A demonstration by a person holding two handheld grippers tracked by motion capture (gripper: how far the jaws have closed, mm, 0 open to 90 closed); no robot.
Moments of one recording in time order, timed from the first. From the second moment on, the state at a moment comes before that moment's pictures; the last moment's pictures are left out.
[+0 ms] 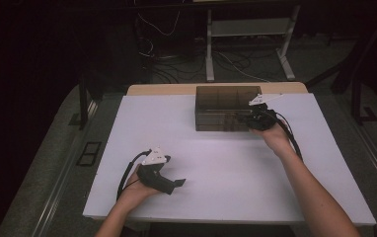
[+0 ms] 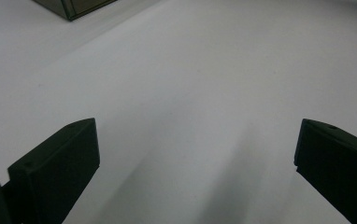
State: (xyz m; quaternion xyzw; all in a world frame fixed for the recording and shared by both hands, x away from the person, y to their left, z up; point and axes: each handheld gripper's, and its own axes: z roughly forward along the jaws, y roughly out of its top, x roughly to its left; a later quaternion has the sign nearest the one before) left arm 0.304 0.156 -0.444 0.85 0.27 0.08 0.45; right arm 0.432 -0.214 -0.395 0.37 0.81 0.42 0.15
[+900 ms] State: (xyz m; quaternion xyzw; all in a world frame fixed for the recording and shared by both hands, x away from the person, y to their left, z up) left arm 0.304 0.160 -0.444 0.85 0.27 0.09 0.44; right arm 0.386 -0.233 -0.390 0.36 0.81 0.44 0.12
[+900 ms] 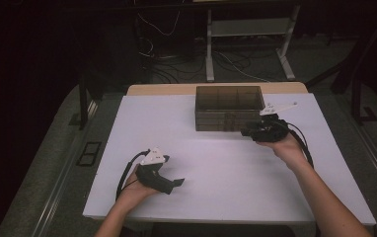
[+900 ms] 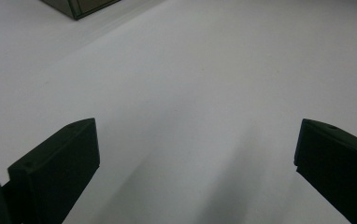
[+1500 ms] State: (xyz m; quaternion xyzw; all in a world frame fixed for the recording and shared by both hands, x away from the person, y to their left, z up) left arm 0.305 0.160 -0.444 0.85 0.27 0.09 0.44; right arm 0.344 -0.254 -0.402 0.39 0.80 0.44 0.14
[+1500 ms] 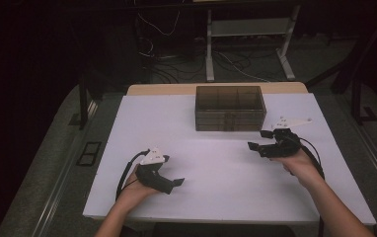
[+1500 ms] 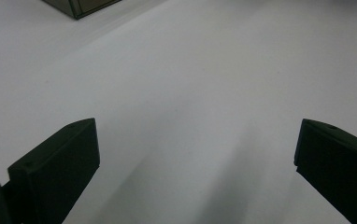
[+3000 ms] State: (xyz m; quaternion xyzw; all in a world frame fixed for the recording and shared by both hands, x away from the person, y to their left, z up) left arm 0.299 0.159 -0.445 0.85 0.27 0.09 0.44; right arm 0.271 -0.298 -0.445 0.41 0.78 0.45 0.16
